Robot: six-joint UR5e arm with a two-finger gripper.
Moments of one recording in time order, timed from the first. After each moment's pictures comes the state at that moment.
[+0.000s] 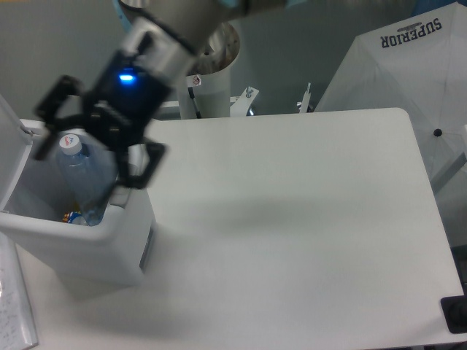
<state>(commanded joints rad) 2.50 -1.75 -1.41 -0.80 0.67 0.45</state>
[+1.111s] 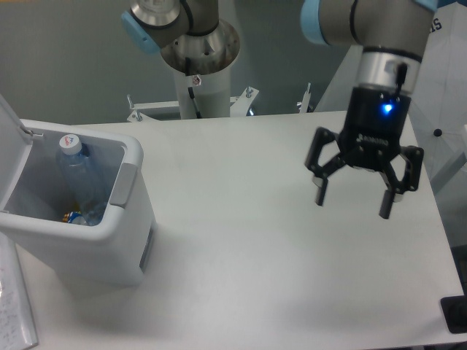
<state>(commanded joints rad) 2.76 -1.88 -1.50 -0.81 1.05 0.77</state>
